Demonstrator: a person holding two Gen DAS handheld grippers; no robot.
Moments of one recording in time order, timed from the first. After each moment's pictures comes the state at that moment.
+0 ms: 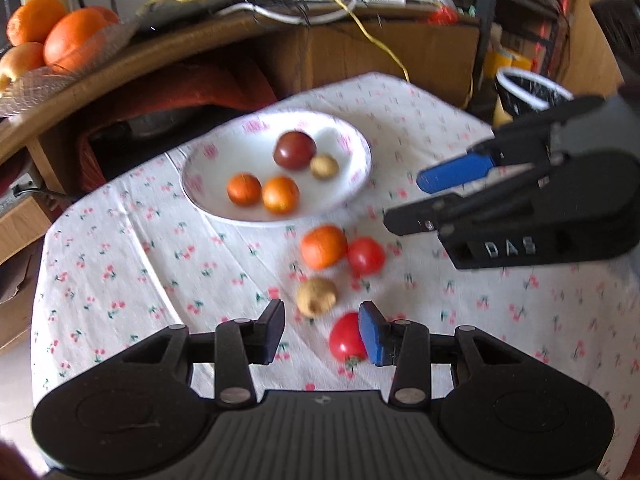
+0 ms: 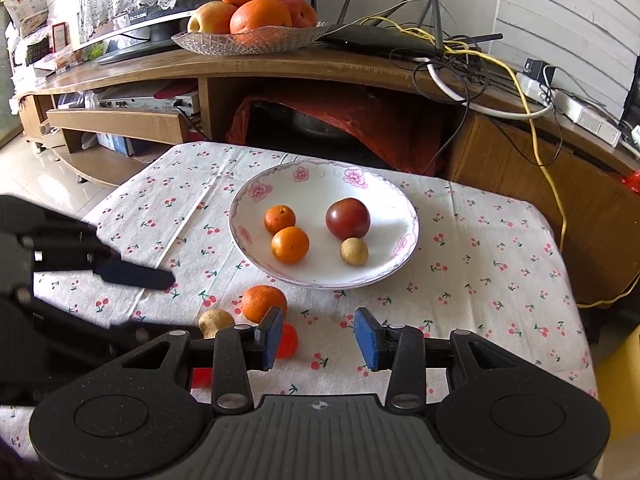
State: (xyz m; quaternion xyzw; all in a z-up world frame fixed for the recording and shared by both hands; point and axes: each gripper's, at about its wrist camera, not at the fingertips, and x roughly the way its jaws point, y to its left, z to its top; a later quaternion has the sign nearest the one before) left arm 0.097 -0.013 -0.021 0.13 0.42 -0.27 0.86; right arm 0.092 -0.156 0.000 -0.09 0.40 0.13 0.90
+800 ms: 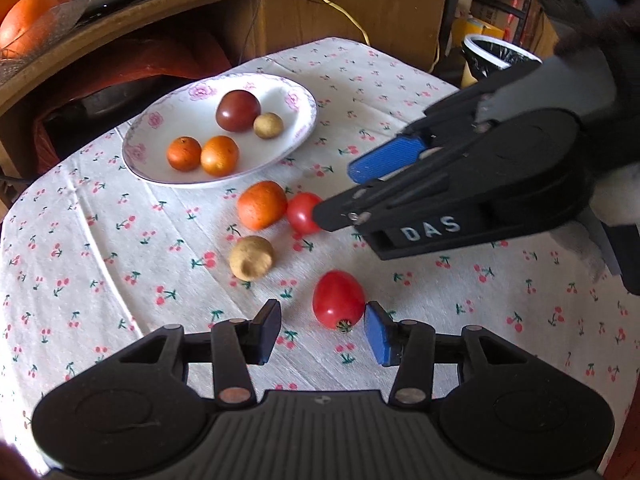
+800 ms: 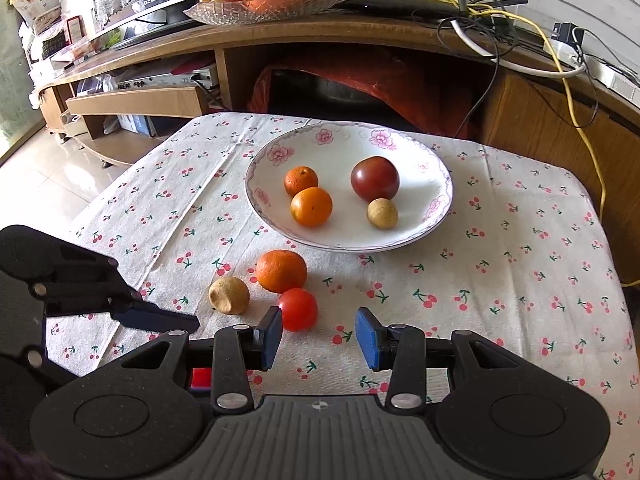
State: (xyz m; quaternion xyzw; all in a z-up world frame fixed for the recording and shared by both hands) left arm 0.082 -0.033 -0.039 0.14 0.45 -0.31 0.83; right arm 0.099 -0.159 -0.025 -0.07 0.43 0.17 0.88
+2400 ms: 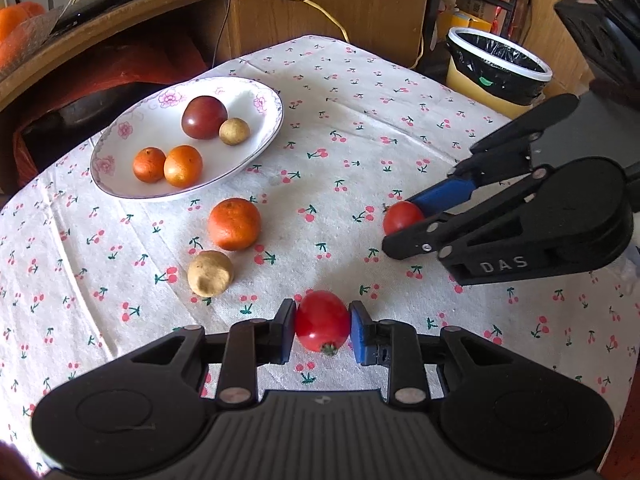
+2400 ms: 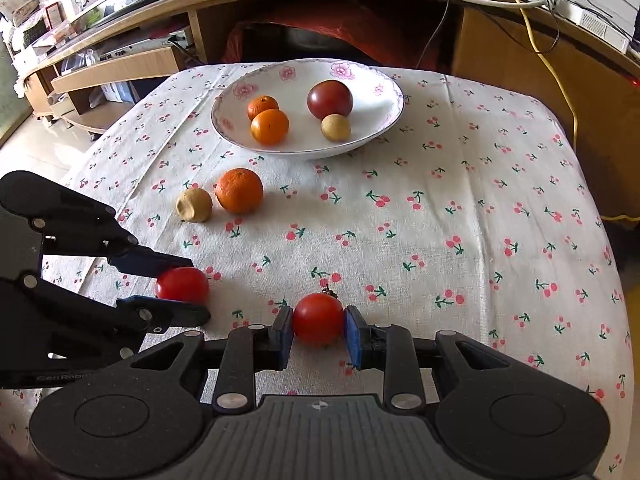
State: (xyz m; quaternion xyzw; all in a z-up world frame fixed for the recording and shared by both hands) left arm 0.084 -0.057 -0.041 0.15 0.45 -0.32 0.82; right arm 0.066 -0.202 -0.036 -0.06 0.49 0.15 0.86
